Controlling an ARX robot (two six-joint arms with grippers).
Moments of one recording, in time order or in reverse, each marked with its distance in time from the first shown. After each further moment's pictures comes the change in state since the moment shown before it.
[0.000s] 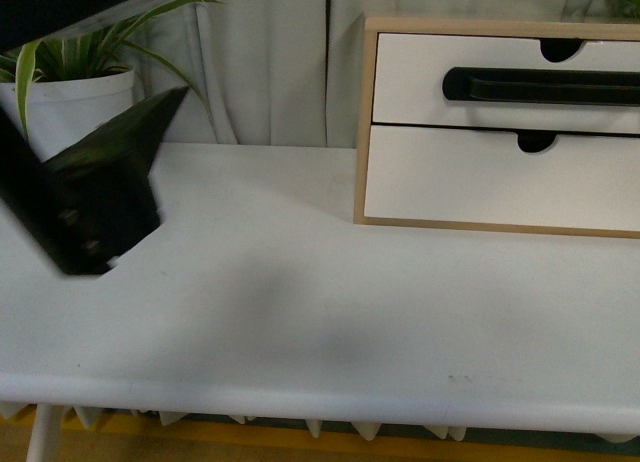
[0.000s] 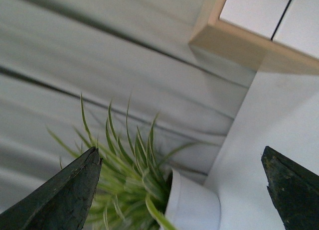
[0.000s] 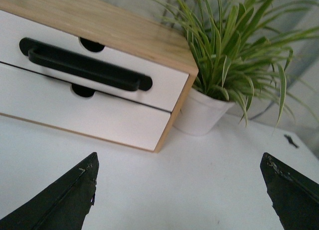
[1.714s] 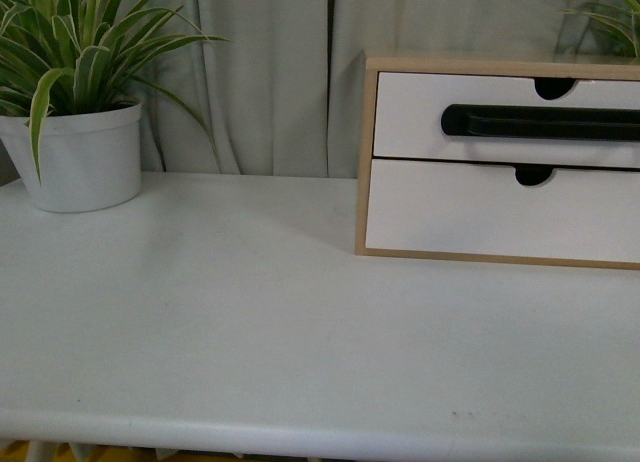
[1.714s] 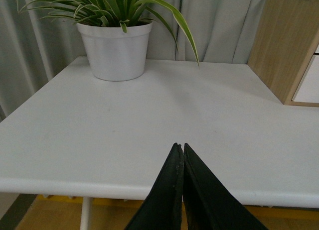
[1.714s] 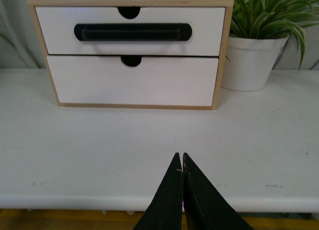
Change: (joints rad) left arm 0.423 -0.972 -0.342 -0.826 0.124 -1.270; right arm 0.071 -0.610 -0.454 -0.120 -0.009 0.341
